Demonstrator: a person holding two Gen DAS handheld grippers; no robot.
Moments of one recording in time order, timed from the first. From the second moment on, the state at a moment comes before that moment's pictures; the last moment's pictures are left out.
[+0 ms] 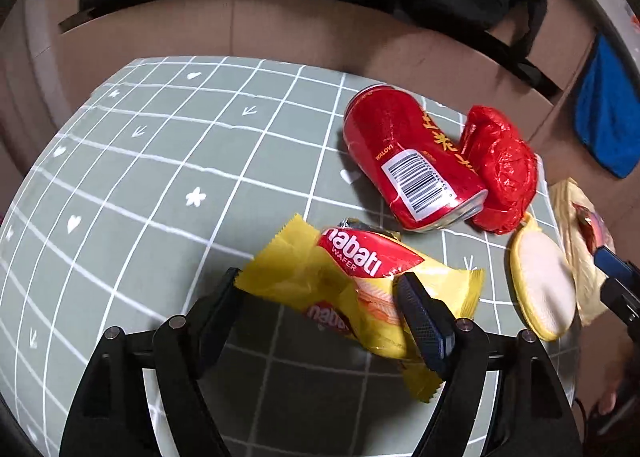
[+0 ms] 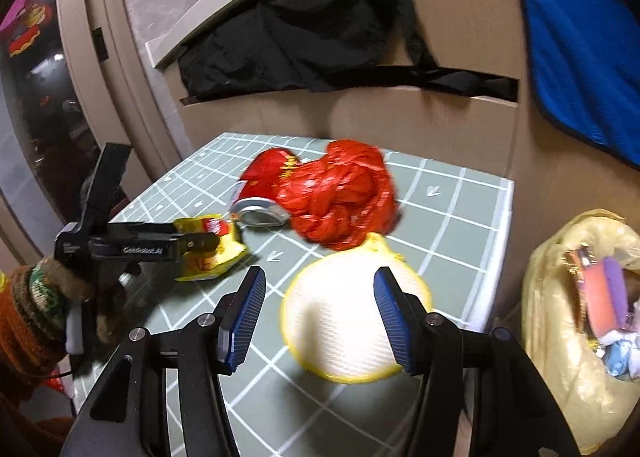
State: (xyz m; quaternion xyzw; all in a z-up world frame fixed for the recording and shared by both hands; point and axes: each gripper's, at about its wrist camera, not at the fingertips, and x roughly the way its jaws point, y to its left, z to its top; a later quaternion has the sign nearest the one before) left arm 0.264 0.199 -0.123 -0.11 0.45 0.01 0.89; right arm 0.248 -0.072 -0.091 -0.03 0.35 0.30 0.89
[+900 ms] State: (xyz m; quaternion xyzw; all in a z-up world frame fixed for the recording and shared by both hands) left arm 0.166 0.280 -0.071 -0.21 0.29 0.00 0.93; right arm 0.282 0.053 -0.072 -0.13 0.36 0.36 0.85
